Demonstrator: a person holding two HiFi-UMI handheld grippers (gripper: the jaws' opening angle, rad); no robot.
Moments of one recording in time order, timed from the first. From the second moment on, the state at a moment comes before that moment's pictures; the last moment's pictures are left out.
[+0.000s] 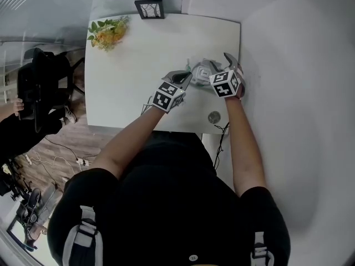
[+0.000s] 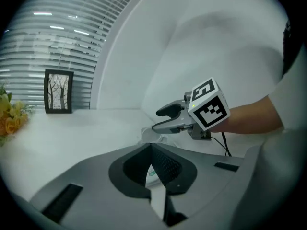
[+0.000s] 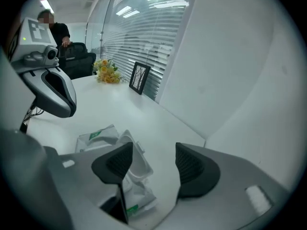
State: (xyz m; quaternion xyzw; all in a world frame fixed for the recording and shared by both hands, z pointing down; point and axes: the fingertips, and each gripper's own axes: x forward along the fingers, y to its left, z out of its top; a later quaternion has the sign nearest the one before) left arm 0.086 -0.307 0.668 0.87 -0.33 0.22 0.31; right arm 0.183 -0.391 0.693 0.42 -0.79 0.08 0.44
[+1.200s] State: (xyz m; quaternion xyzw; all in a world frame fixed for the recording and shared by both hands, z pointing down) left arm 0.063 -0.226 0.398 0.97 -0.23 0.05 0.09; right arm 0.143 -0.212 0.397 0.53 -0.84 0.07 0.07
